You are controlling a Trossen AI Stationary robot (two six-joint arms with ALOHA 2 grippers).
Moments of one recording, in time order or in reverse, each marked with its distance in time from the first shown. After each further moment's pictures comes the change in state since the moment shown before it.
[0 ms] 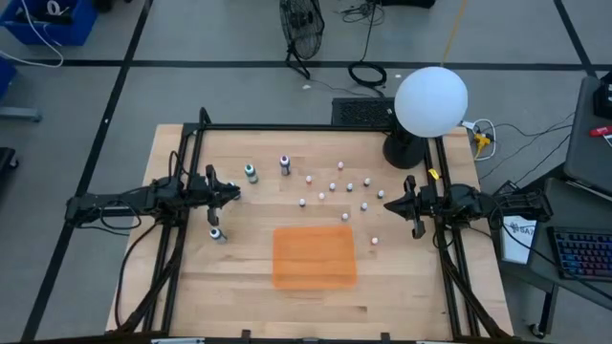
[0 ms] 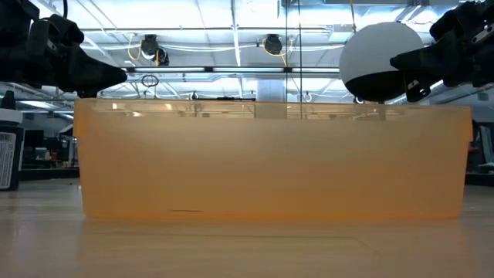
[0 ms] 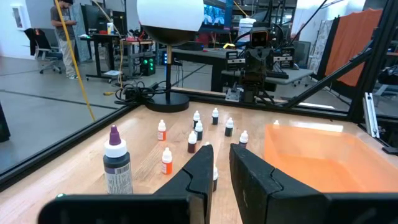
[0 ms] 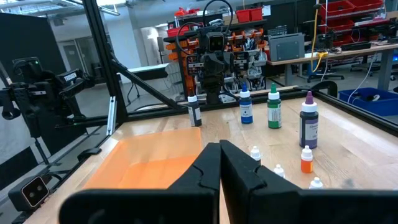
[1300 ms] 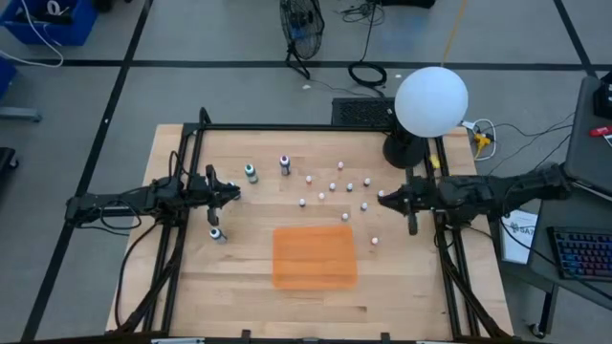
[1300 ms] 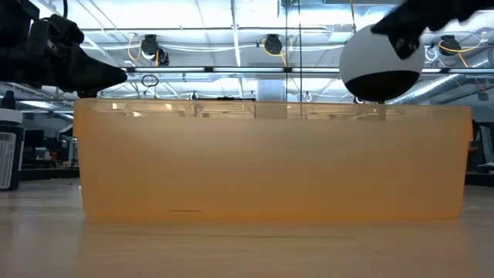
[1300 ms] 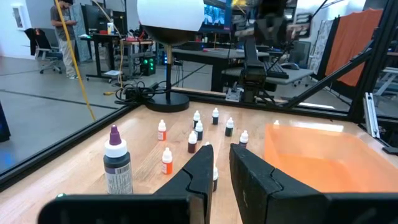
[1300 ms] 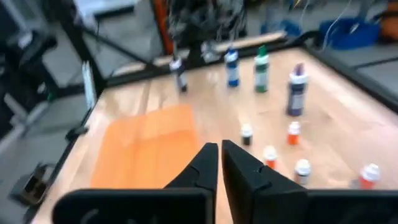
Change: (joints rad) left arm 0.000 0.001 0.000 0.001 0.000 0.000; right arm 0.128 0.615 0.584 -0.346 0.164 0.122
